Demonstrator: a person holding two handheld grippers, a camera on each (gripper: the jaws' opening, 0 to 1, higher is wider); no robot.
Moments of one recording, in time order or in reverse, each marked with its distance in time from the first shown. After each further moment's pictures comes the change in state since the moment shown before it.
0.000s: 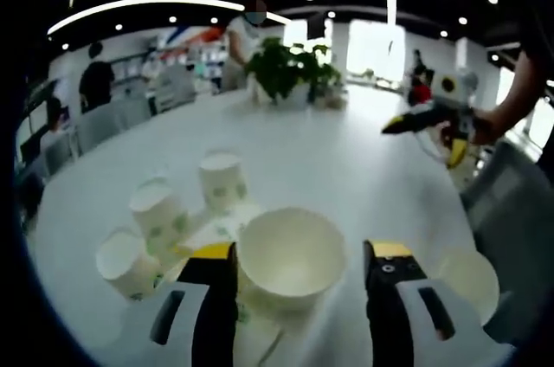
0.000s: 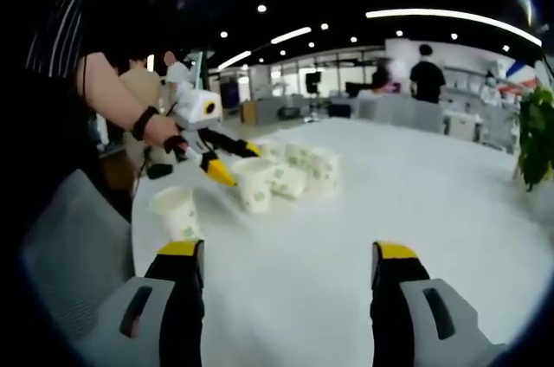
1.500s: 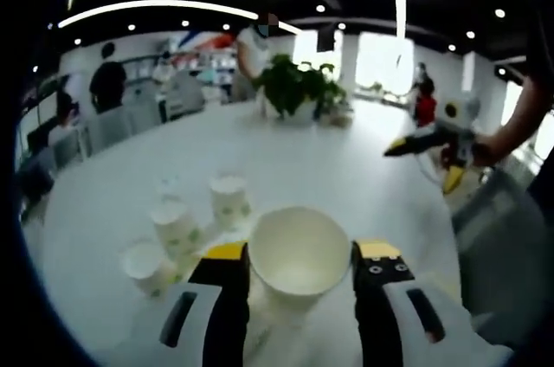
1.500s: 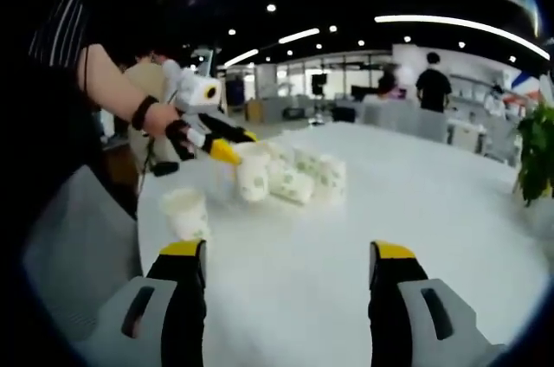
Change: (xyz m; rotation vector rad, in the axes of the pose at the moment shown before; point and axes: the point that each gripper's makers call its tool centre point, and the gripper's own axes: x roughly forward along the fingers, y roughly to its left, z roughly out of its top) left arm -0.040 -0.009 0.035 -0.048 -0.066 0.054; right arm -0.012 0.018 0.013 -0.045 -0.008 0.009
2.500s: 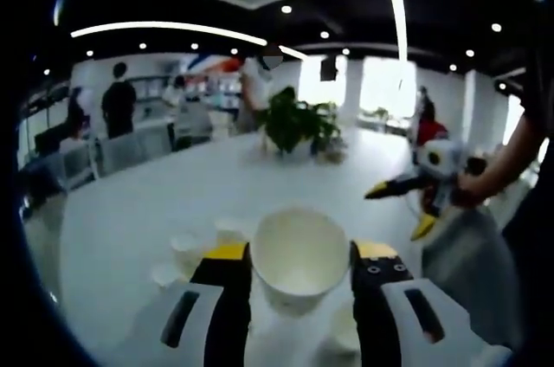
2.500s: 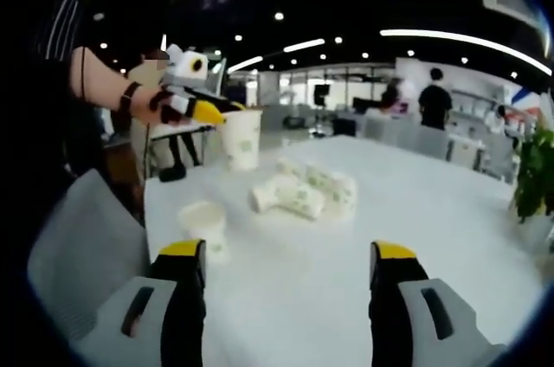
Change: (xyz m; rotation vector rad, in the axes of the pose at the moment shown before) left arm -0.061 -0.048 0.062 0.003 -0.110 0.014; right arm -0.010 0.020 0.021 -0.050 -0.039 -0.017
